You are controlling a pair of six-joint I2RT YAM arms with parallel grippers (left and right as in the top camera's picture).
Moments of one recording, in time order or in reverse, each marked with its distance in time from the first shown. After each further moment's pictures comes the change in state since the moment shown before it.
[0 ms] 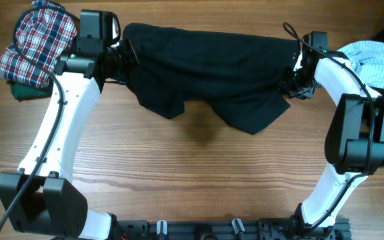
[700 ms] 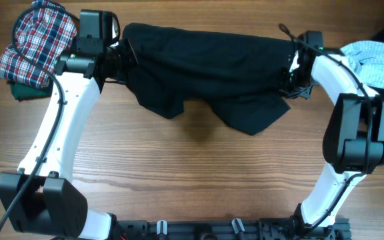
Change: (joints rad) left arm 0.003 0.000 0.000 0.006 -0.023 0.004; right arm 0.009 0.005 0.066 -0.120 -0.025 -0.011
